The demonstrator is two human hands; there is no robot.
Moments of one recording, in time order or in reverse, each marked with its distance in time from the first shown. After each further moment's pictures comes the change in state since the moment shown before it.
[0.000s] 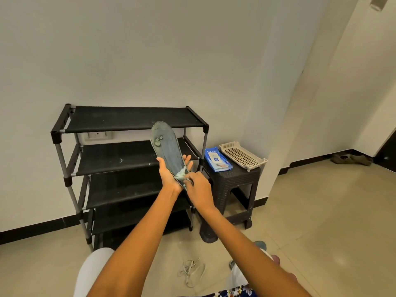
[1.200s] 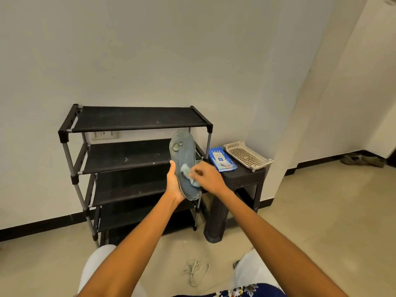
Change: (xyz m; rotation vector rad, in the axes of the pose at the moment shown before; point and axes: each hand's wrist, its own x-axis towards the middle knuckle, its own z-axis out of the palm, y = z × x) left_hand -0.016 -0.007 -0.008 0.317 -0.033 -0.081; right_hand 0.040 0.021 -0.027 0.088 -0.207 -0.118
